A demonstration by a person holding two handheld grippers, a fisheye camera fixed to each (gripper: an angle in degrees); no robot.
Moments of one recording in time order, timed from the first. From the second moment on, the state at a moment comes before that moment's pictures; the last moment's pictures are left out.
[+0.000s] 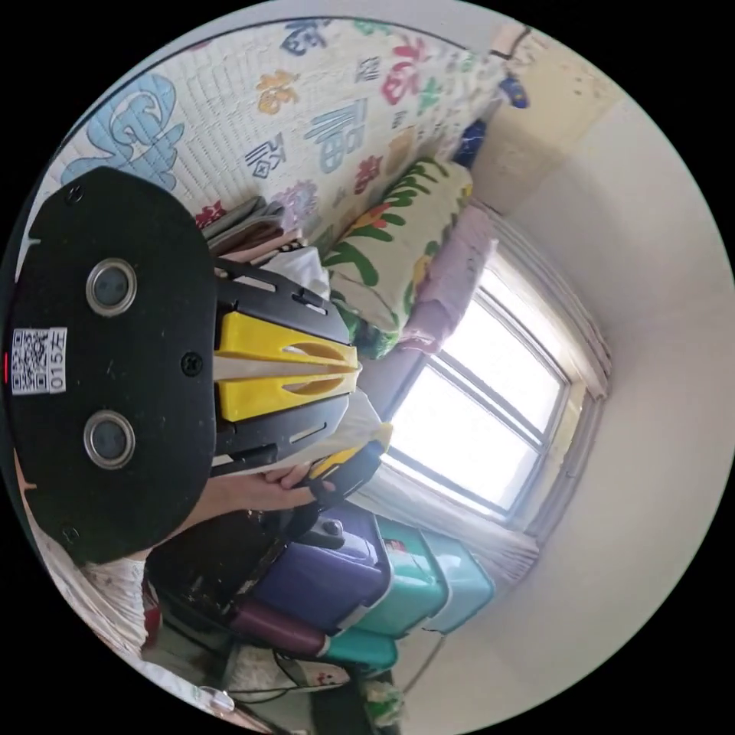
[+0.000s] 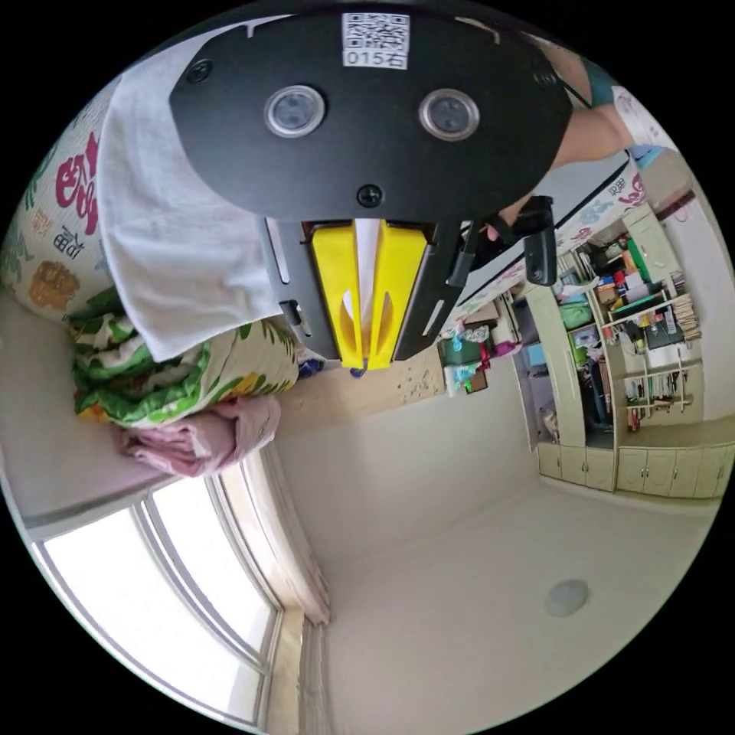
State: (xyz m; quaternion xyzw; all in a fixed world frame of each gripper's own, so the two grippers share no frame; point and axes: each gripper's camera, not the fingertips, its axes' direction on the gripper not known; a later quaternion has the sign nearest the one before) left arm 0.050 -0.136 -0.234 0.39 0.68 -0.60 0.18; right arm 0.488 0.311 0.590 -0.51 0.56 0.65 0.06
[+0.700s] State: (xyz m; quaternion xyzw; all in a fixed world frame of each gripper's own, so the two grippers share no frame) left arm -0.021 0.366 -0.327 0.39 0.38 -0.76 0.35; right arm 0.643 0.172 0.608 -0.33 0.55 0.74 0.20
